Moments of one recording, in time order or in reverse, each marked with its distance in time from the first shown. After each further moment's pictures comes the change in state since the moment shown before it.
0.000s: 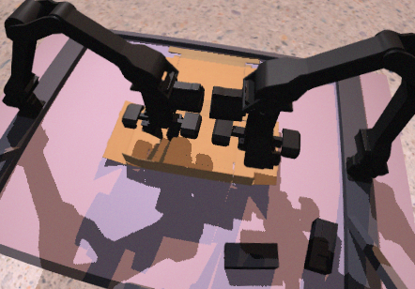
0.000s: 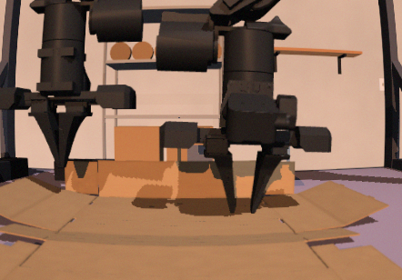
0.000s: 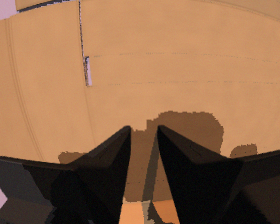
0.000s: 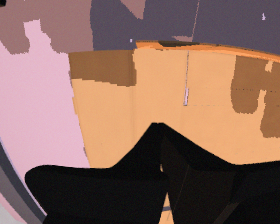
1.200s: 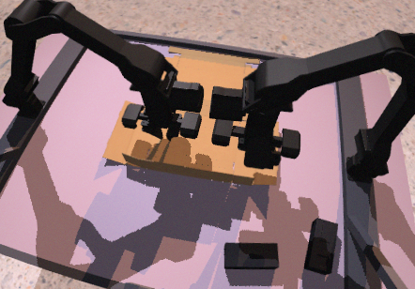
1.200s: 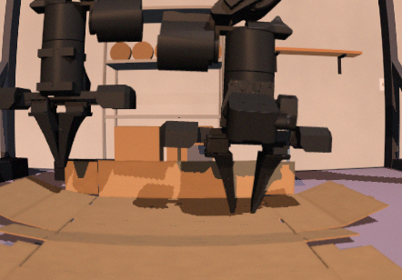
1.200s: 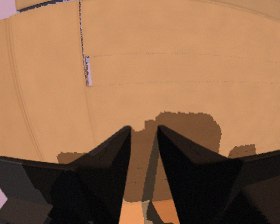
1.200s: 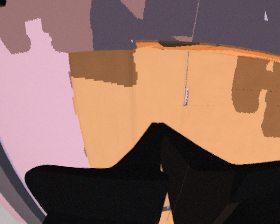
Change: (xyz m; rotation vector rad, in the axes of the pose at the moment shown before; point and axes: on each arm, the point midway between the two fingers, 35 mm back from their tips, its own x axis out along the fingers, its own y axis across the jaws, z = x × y) left arm 0.000 0.000 0.000 0.000 0.000 -0.005; right arm 0.000 0.000 0.000 0.000 0.000 0.000
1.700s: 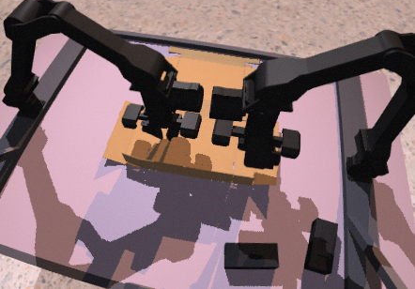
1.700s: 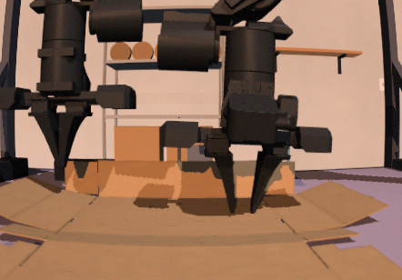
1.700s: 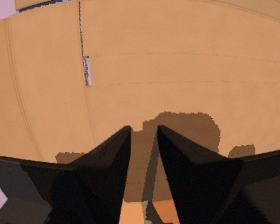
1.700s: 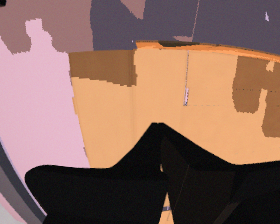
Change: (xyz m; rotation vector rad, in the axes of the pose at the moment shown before) left arm 0.000 0.000 0.000 0.000 0.000 -0.003; right arm 0.000 0.000 0.000 0.000 0.000 0.000
